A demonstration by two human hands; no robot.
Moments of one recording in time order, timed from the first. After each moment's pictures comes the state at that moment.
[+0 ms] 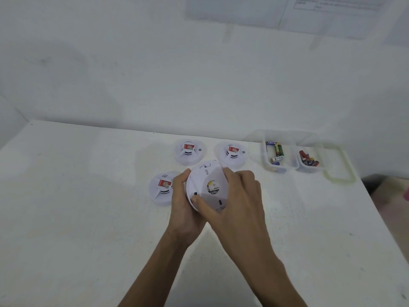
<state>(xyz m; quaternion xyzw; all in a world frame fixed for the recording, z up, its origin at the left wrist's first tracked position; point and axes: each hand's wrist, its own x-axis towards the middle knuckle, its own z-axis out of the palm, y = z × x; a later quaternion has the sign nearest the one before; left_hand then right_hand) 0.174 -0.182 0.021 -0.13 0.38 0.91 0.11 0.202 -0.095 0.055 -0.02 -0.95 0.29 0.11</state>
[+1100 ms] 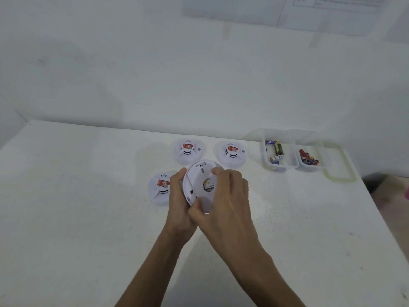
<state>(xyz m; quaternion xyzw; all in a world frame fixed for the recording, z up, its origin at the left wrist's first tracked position) 0.174 -0.187 0.010 -0.05 0.54 0.84 0.01 0.187 -0.109 0.026 0.01 -0.95 0.20 0.23</state>
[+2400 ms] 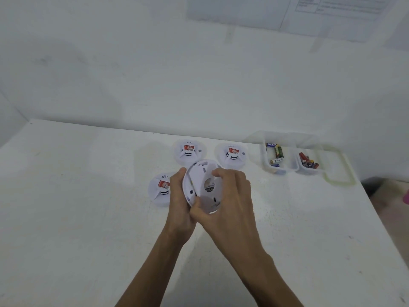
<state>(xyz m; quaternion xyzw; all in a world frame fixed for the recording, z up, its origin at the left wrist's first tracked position) 0.174 -0.186 0.016 -0.04 0.53 0.85 0.00 0.185 -0.107 0.020 0.02 -0.91 0.29 0.30</state>
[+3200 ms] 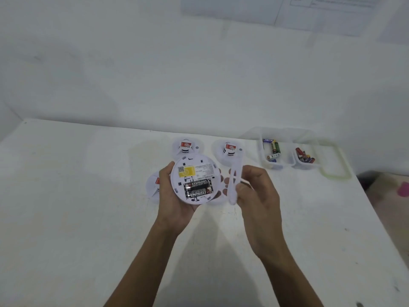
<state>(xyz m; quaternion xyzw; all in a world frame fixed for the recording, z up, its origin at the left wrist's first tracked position) 0.155 -0.204 -0.006 -0.08 0.31 0.94 0.13 0.199 -0.057 0.032 -0.04 -0.69 0.71 0.09</state>
